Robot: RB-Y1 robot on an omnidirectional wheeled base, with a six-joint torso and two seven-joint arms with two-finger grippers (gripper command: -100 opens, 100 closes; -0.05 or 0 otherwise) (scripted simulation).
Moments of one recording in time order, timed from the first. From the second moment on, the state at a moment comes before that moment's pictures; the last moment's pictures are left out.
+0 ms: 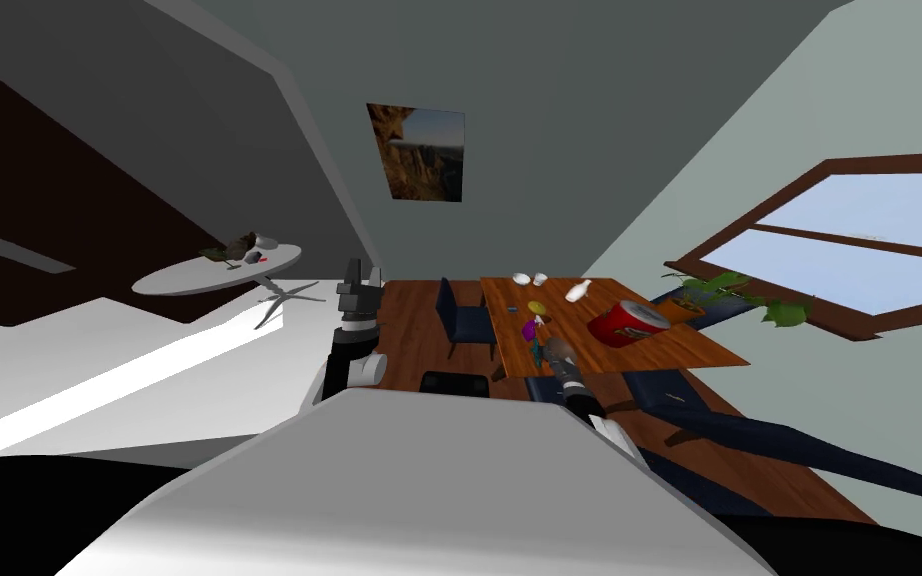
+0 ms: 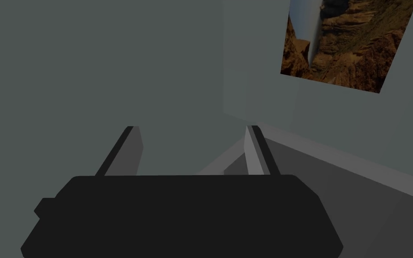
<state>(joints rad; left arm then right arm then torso) 0.50 0.03 -0.03 -2.26 -0.08 -0.51 0.08 0.56 -0.27 -0.25 -1.56 0.69 -0.22 0.32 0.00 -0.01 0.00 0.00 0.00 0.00</state>
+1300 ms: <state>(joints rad) 0.50 0.03 -0.03 -2.26 -0.08 -0.51 0.08 0.61 -0.32 -0.31 -1.22 0.97 -0.14 0.41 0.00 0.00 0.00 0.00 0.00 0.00</state>
